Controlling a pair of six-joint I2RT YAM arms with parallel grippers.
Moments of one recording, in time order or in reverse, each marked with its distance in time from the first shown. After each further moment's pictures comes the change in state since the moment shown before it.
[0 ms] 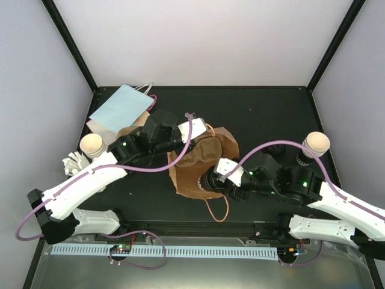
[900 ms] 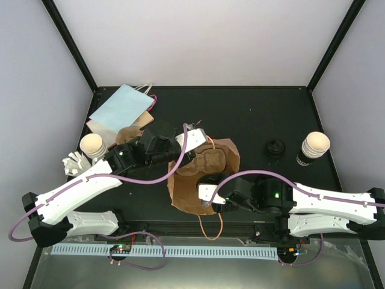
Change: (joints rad) left arm -0.095 -0.094 -0.095 0.015 0.006 -0.079; right arm 0.285 0.116 -0.137 0.112 0.326 -0.200
